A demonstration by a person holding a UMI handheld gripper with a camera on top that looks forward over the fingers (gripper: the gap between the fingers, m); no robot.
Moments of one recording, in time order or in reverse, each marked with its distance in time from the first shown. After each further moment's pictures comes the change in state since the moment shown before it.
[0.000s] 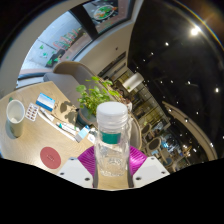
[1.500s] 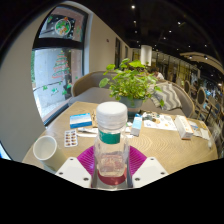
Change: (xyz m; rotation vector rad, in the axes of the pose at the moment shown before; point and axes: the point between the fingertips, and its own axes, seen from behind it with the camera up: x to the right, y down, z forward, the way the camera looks) arm -0.178 0.003 0.027 -0.065 -0.487 0.622
